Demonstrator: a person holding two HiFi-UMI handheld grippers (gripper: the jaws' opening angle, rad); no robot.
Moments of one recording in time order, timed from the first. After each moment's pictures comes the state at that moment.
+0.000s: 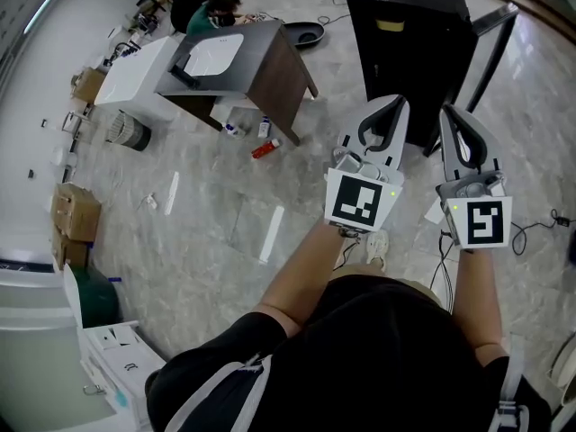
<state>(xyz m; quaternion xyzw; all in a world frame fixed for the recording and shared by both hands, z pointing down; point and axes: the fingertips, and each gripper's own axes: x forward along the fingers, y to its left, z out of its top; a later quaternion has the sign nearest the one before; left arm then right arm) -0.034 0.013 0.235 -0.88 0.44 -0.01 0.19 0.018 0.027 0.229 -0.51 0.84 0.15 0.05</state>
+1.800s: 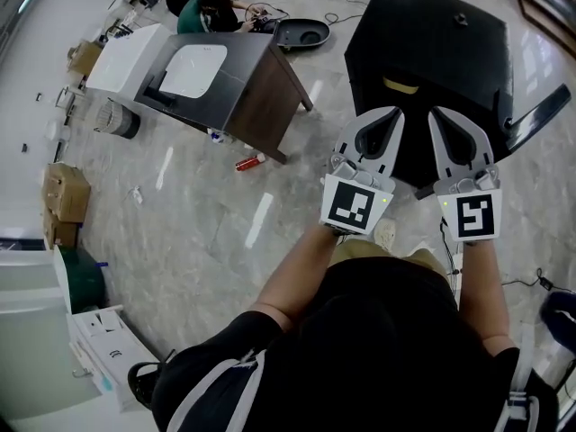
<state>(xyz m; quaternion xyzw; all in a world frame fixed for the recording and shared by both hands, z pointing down) -0.011 -0.377 0.310 -0.86 0.48 -0.04 0.16 0.029 -0.380 0.294 -0.42 0.89 0.18 -0.03</state>
